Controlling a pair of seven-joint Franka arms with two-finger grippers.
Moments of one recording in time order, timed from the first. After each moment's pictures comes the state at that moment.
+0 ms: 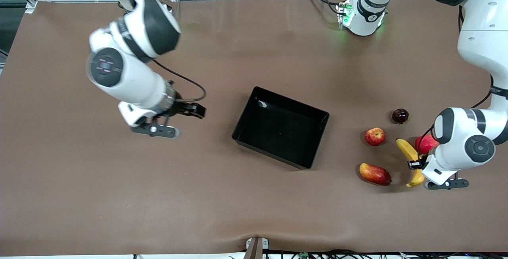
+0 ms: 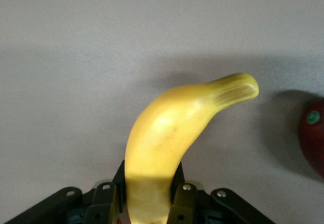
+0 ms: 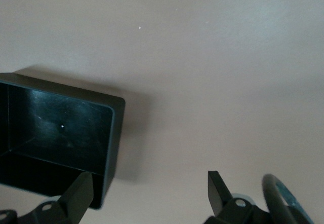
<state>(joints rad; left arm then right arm) 0.34 0.82 -0.31 -1.47 0.43 2.22 -0.21 0.44 0.43 0.03 -1.40 0.17 1.79 0.63</state>
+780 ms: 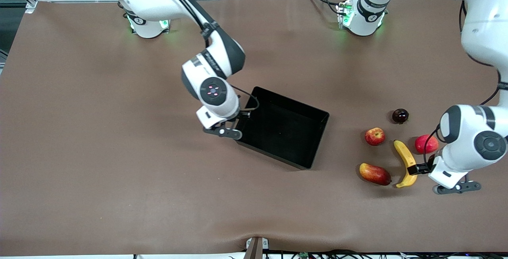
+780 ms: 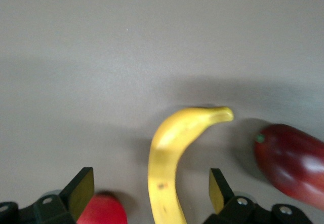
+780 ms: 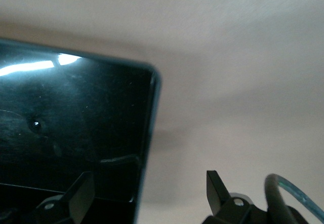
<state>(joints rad) 0.34 0.71 -0.35 -1.44 0.43 2.14 -0.30 0.65 0.70 0.03 -1.39 0.13 1.99 0.84</state>
